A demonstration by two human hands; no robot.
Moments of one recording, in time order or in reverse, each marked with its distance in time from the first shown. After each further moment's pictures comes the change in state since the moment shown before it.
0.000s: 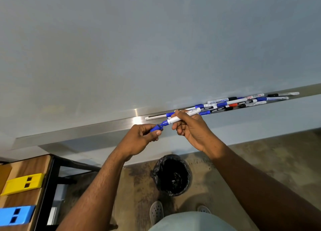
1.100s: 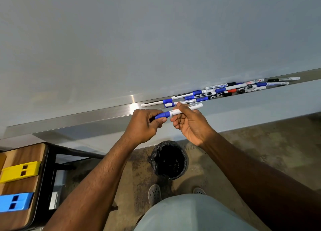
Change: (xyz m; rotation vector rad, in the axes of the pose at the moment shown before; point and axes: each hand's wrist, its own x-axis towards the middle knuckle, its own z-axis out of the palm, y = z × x) left_hand 0.012 0.007 0.031 0.362 0.137 0.308; right_hand -0.010 0.023 -0.011 0.166 0.125 0.089
